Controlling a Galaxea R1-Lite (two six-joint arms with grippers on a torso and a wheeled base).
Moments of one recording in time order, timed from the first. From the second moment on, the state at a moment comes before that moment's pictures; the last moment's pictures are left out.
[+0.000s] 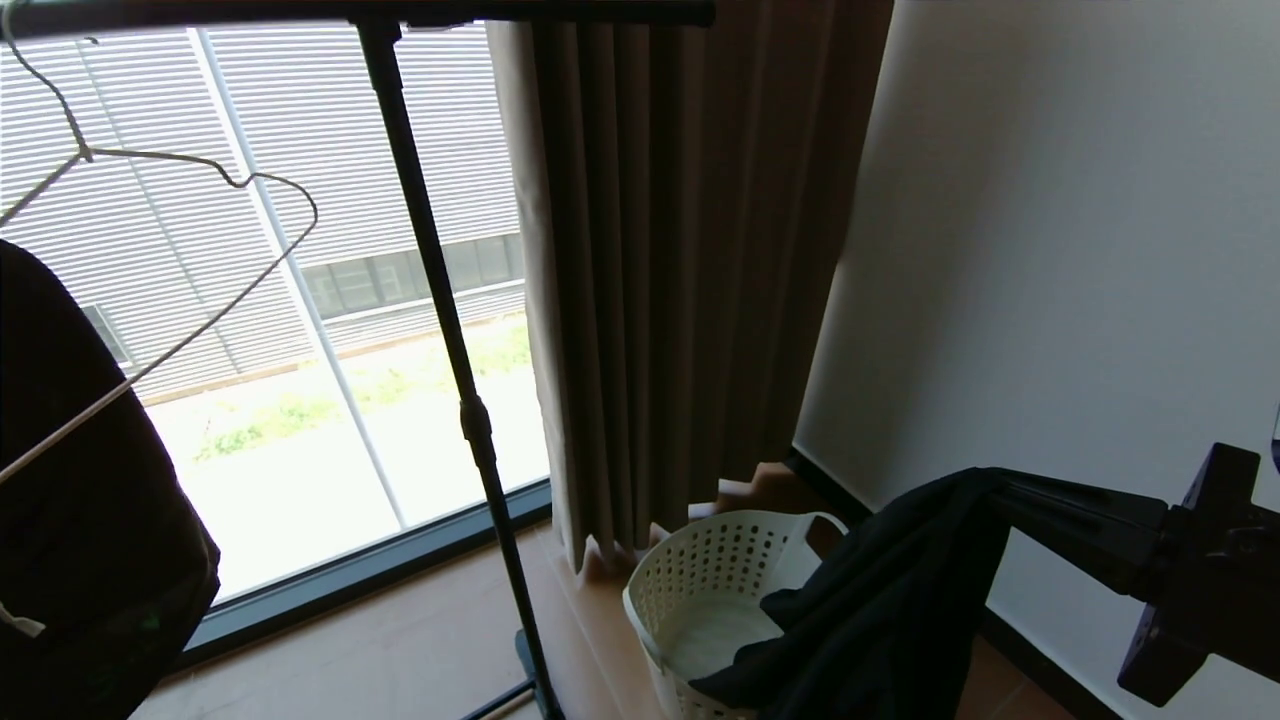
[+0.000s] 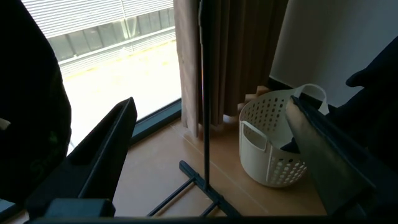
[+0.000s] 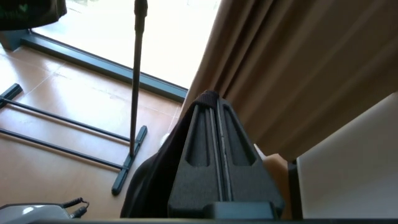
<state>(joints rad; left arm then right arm) -0.01 0.01 0.00 0.00 -0.19 0.05 0.65 1.12 -0.45 -0.51 0.03 -0.26</state>
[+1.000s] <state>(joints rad) -0.01 0.01 0.00 0.00 -0.19 0.05 0.65 1.12 -0.44 -0.51 0.03 -0.26</state>
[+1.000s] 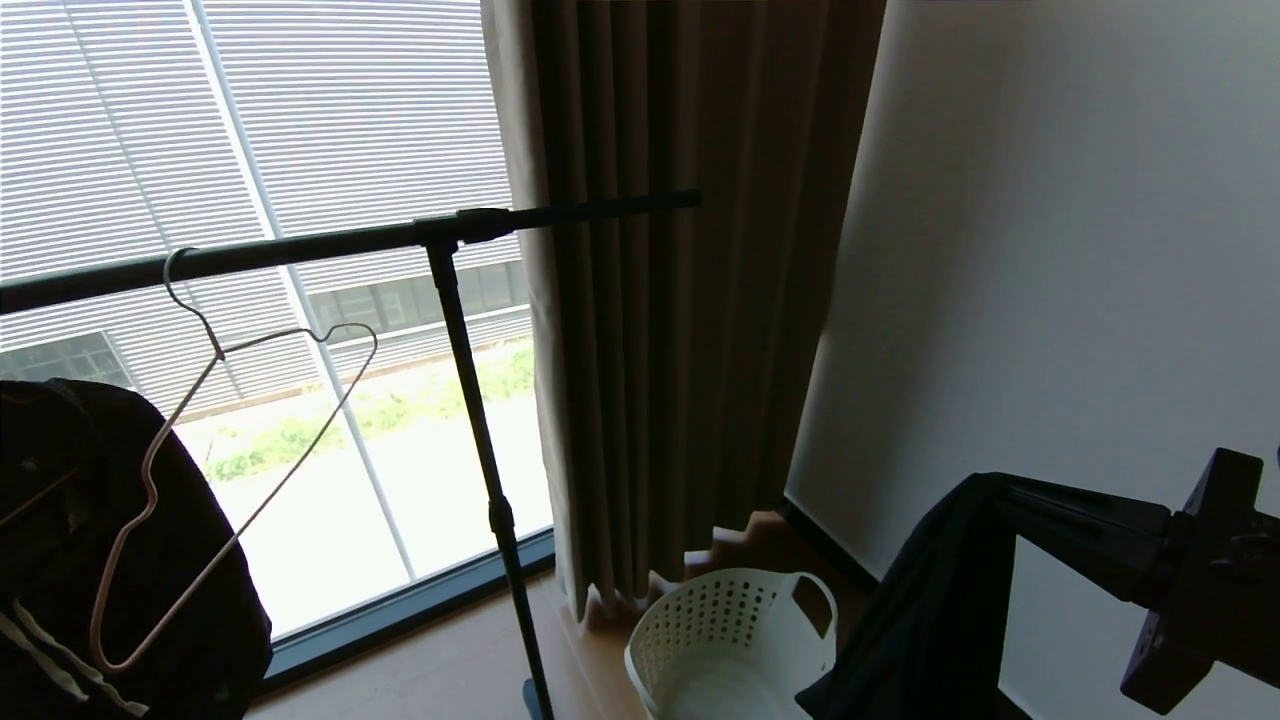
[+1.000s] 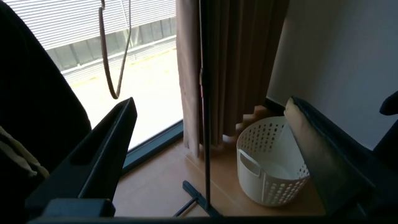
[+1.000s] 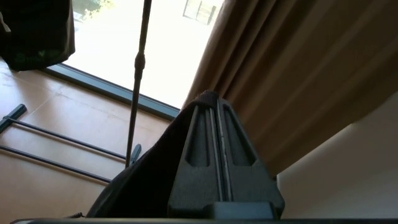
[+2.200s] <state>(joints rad) -0.01 0.01 0.00 0.00 -0.19 0.05 0.64 1.10 -0.43 -0.56 0.03 -0.26</state>
